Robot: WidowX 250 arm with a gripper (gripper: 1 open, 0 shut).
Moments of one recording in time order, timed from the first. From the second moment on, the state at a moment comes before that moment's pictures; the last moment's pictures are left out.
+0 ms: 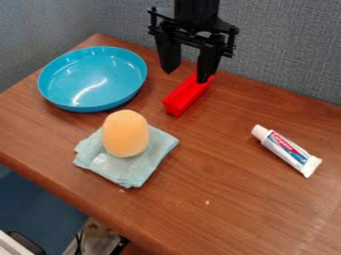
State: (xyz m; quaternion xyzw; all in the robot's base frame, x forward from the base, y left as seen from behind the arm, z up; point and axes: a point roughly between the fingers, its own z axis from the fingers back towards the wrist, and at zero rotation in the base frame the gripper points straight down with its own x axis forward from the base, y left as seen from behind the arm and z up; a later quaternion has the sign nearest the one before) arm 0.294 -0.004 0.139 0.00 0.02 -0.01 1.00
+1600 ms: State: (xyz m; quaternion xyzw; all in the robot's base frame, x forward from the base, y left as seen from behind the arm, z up) arm 0.323 -0.104 0.066 -0.02 0.05 0.24 0.97
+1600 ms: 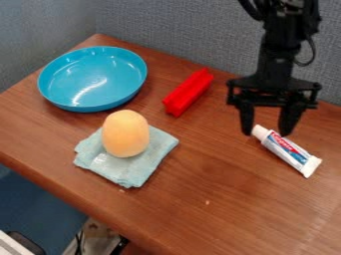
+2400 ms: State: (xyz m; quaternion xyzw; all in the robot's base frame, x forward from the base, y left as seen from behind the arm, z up) arm 0.346 -0.124 0.034 -0.02 0.02 0.42 0.91
